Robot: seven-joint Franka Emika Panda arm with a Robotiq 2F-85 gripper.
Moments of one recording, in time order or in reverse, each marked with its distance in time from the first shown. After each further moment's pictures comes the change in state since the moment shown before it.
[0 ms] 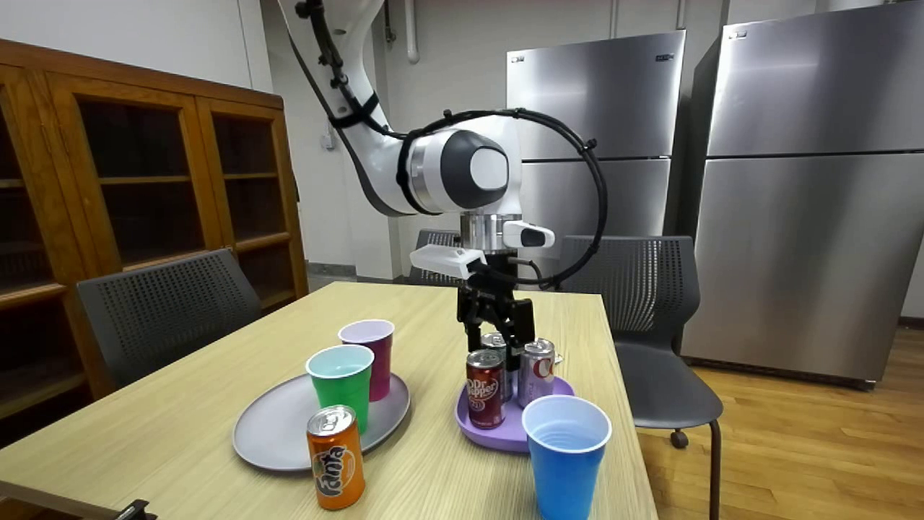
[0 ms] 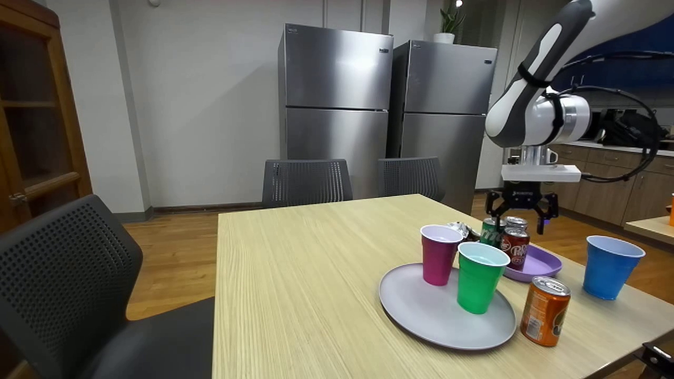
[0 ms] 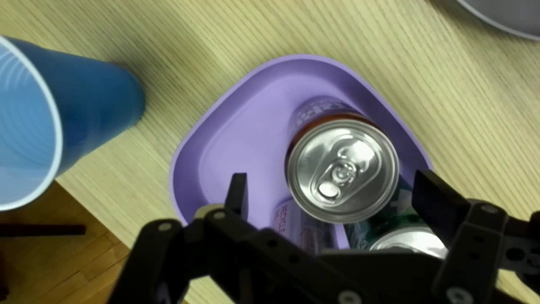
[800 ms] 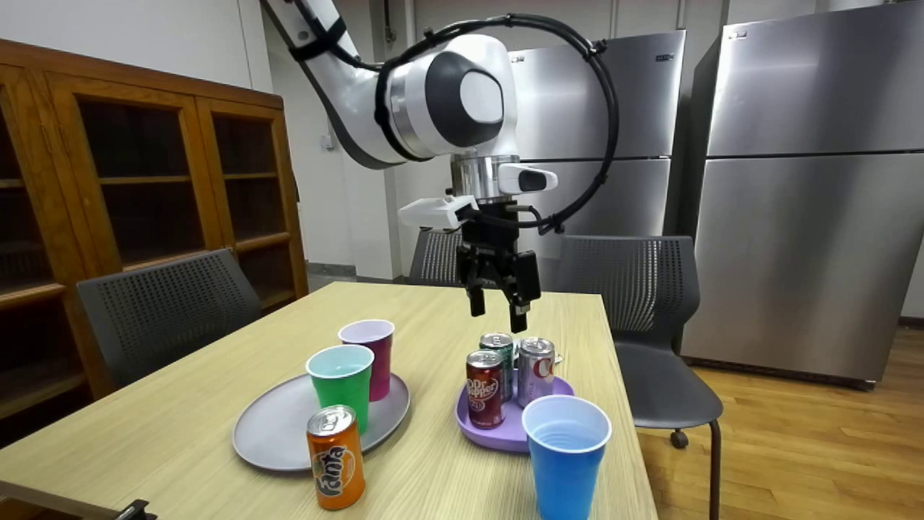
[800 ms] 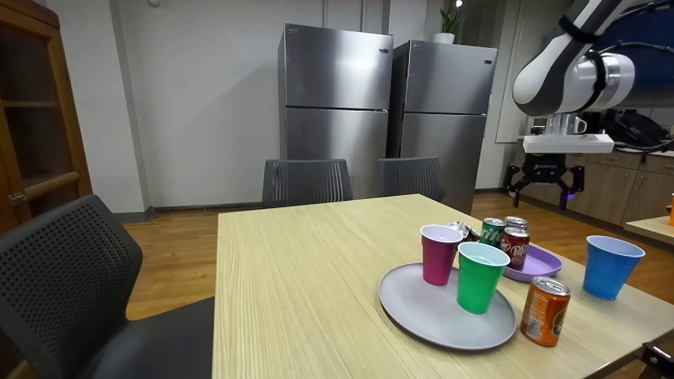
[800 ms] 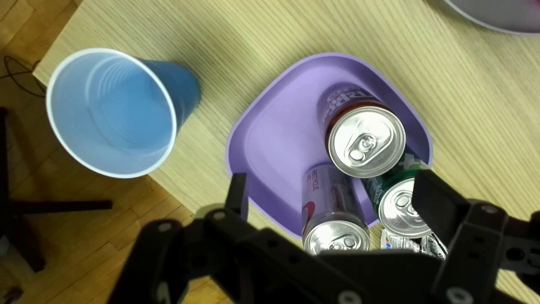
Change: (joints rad) arm 0.014 -0.240 -0.046 -0.151 -0.112 0.000 0.077
